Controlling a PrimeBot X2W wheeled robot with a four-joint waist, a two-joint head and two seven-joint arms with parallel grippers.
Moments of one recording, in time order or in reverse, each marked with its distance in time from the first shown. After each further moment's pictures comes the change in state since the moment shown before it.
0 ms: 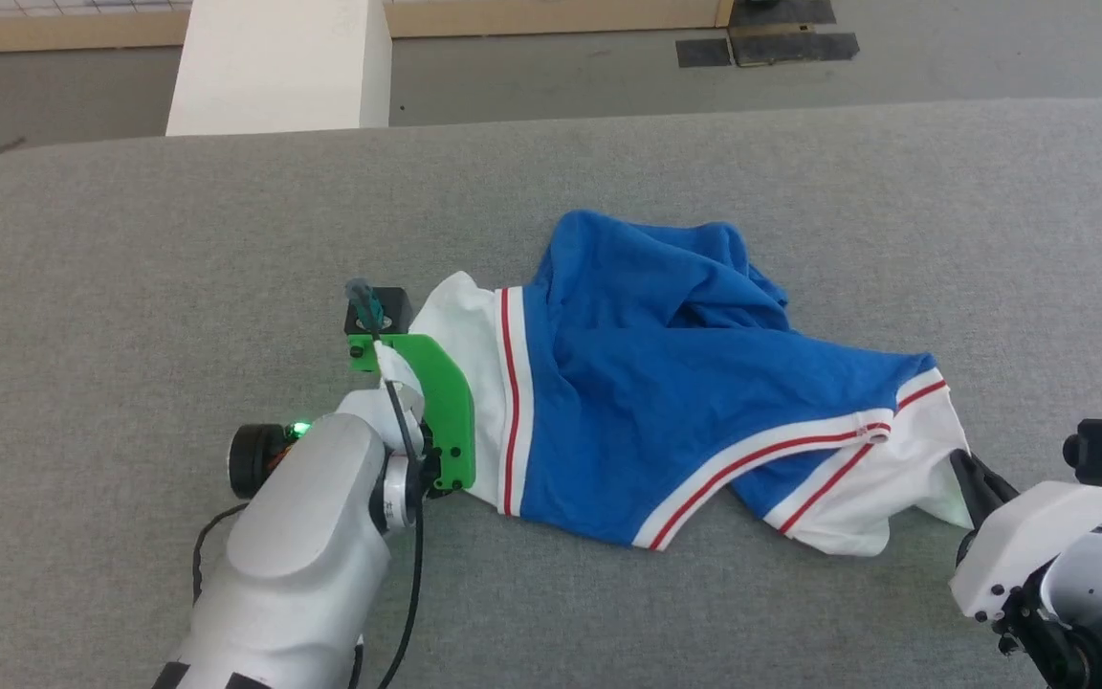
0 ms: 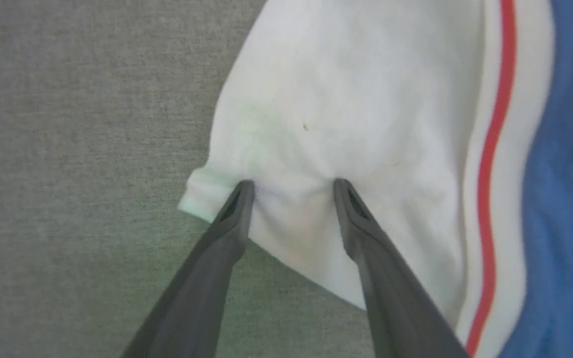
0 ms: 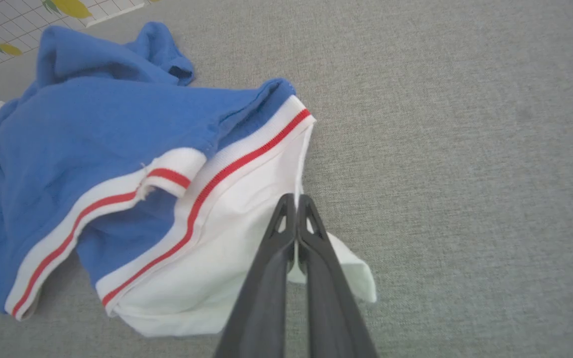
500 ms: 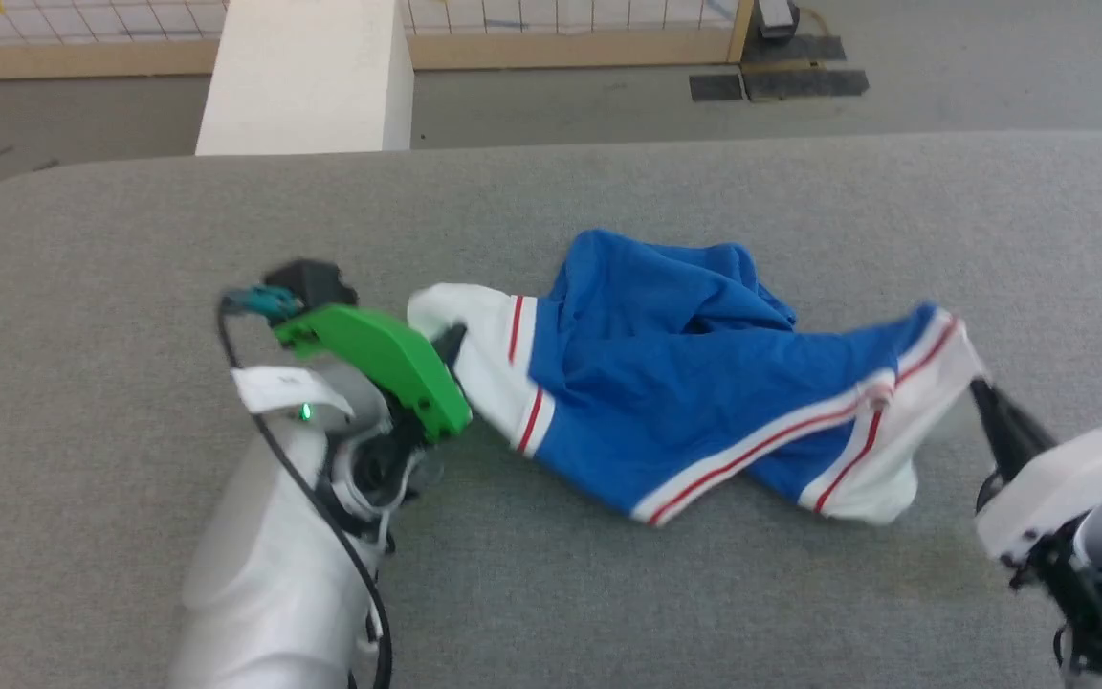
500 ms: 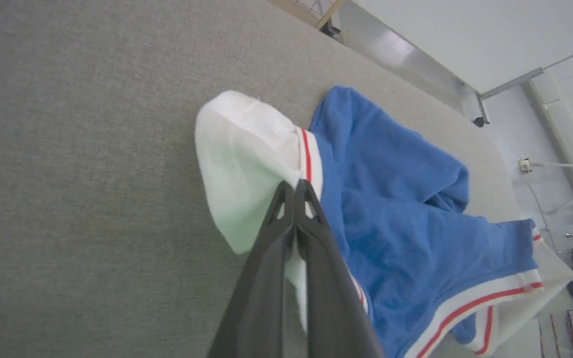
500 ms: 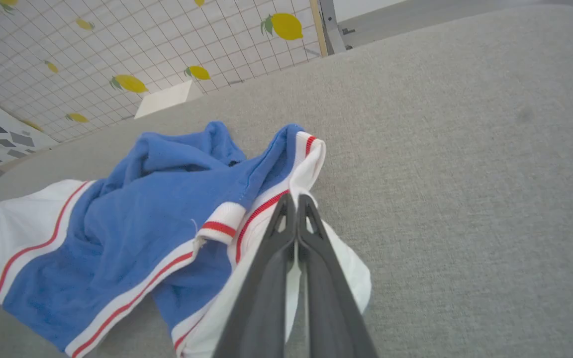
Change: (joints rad) left arm 0.100 -0.059 0.239 -0.228 -0.302 -0.109 -0.271; right arm -0.060 -0.004 -0.019 -0.037 0.109 0.000 -0.040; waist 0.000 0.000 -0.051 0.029
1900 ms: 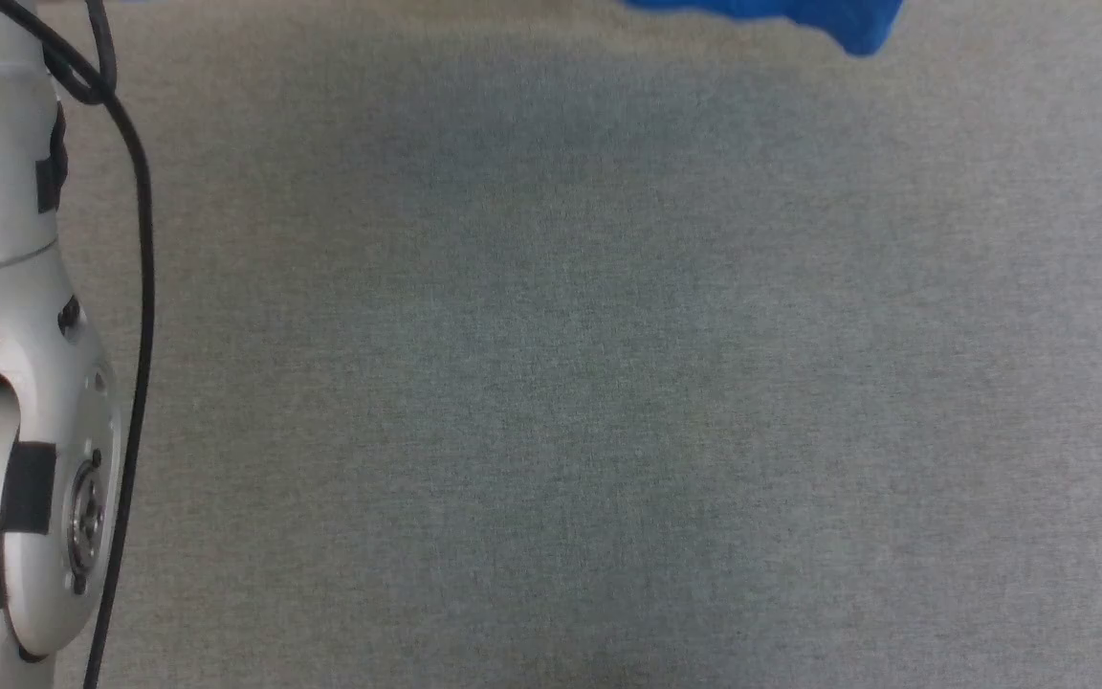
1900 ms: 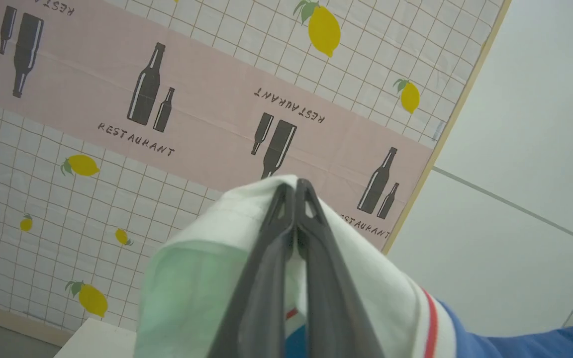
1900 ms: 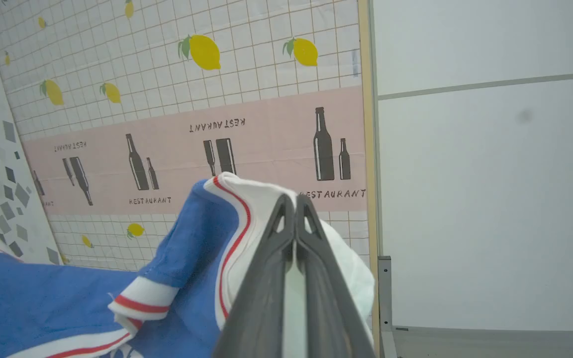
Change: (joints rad) left arm -1.008 0.134 0.109 0.073 0.191 0.130 -0.351; right arm -1.434 -0.157 0.150 0.456 0.053 0.000 -0.044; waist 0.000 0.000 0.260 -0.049
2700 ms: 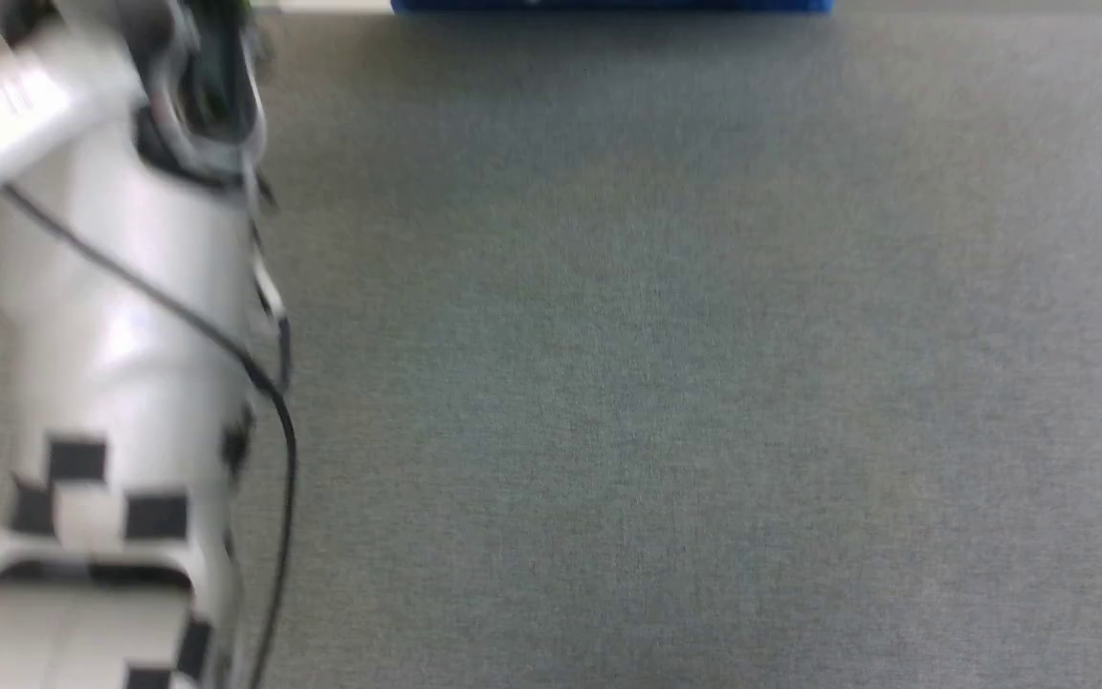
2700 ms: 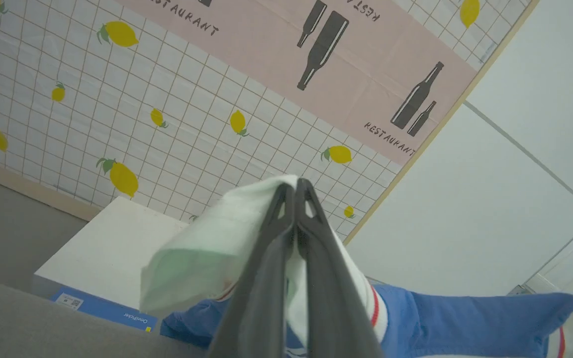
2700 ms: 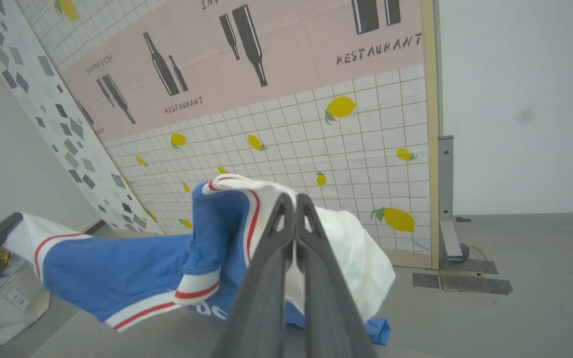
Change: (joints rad) left arm 0.443 -0.070 0.026 0.027 -0.160 -0.210 -0.126; right arm 0.493 -0.168 0.210 -0.052 0.336 0.000 -0.162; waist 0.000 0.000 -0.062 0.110
